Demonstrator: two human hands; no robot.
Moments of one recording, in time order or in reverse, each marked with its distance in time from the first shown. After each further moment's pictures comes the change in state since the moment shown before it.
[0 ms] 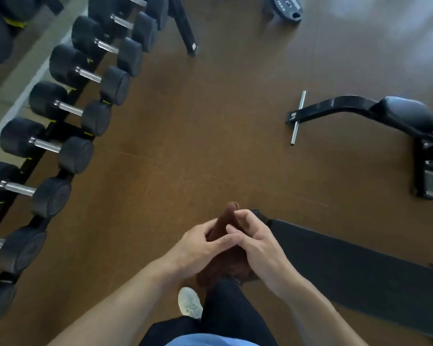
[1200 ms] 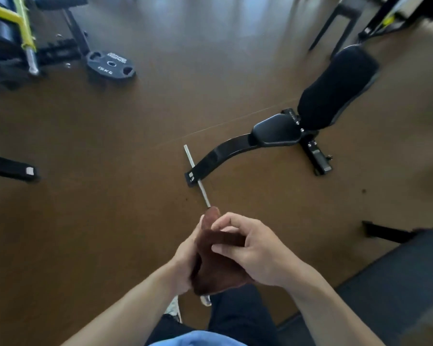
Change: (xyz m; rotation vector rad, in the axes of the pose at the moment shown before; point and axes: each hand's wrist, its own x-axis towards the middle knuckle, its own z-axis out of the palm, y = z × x) left_hand 0.517 0.364 0.036 -0.222 -0.345 -0.496; right_hand 0.256 -0.314 -0.362 -0.124 0.422 -0.141
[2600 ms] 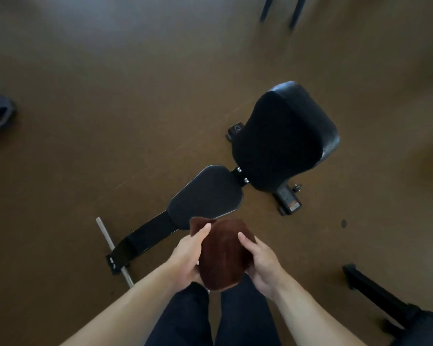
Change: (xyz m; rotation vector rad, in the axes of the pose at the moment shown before) left_hand 0.511 0.371 0.416 0.253 0.230 -0.211; right_hand 0.362 0.243 -0.601 0.994 0.459 0.641
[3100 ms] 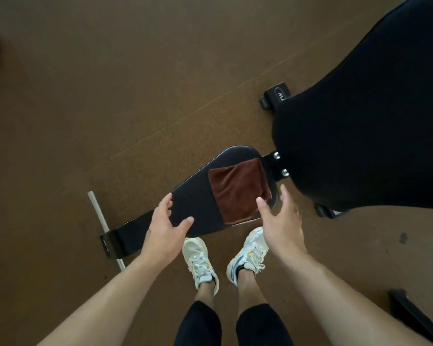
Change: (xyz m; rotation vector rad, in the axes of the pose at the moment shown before) left_hand 0.214 0.027 -0.053 0.456 0.416 0.320; right_hand 0.233 -0.044 0.010 -0.899 0.360 -0.293
